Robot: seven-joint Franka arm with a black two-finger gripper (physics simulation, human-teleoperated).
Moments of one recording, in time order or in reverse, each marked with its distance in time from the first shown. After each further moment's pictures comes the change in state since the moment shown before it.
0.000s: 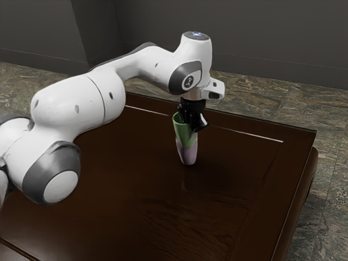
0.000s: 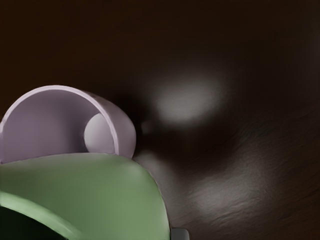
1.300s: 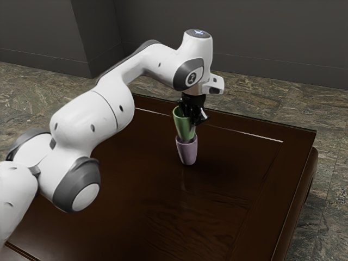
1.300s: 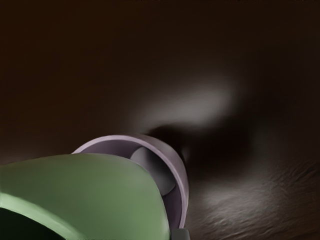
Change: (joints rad) arm 0.077 0.244 0.028 0.392 -0.037 -0.134 0.007
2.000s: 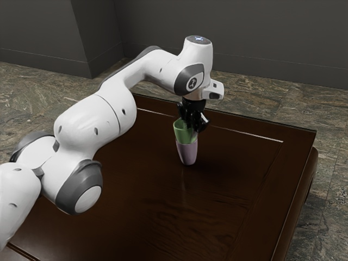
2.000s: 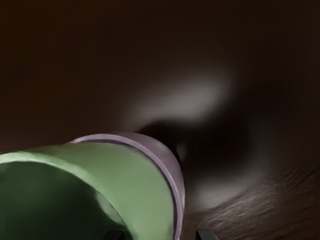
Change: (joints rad) arm 0.008 0.030 0.004 0.006 -0.024 0.000 0.001
